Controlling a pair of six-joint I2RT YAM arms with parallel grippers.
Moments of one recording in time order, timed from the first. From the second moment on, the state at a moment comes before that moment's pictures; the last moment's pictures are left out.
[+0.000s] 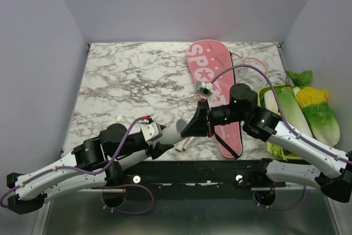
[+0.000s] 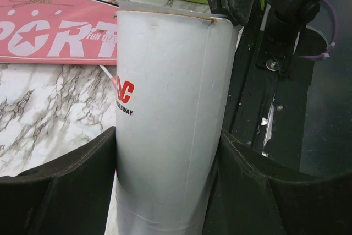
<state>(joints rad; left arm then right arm) -1.16 0.49 0.67 -0.38 0.04 0.03 0.92 1.04 0.99 -0.13 -0.77 0.45</state>
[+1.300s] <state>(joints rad) -1.16 0.43 0.65 -0.38 0.06 0.03 0.91 1.04 0.85 0.21 -0.67 0.64</state>
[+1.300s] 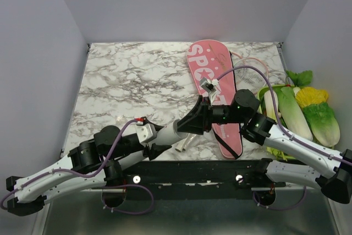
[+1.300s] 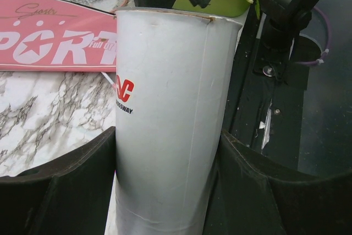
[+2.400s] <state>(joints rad) -1.16 0.75 0.94 -0.51 -0.22 0.07 0.90 0.83 0.87 -0.06 -0.31 0.54</state>
